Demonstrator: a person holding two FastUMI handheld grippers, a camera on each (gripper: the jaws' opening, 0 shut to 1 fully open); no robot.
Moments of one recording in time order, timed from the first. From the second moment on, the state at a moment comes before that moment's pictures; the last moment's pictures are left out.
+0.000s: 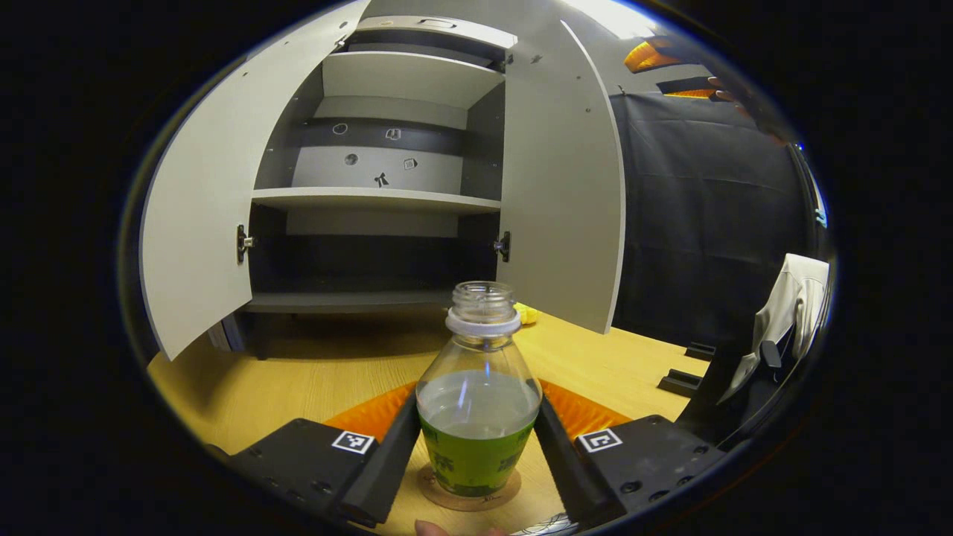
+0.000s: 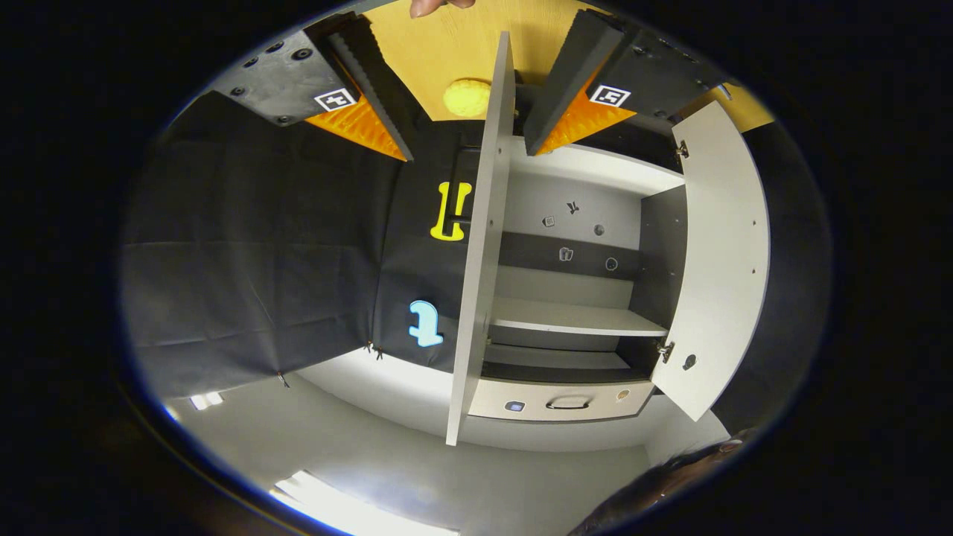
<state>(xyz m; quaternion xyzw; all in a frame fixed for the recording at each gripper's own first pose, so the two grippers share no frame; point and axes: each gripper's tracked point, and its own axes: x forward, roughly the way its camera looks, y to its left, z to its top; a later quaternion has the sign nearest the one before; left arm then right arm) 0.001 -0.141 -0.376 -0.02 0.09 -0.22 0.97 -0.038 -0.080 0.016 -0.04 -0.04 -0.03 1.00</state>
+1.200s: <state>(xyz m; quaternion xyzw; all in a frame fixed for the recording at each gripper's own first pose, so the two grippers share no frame) -0.043 -0.048 -0.225 -0.05 0.05 -0.12 0.99 0.058 -0.179 0.009 0.02 -0.01 -0.06 1.00</state>
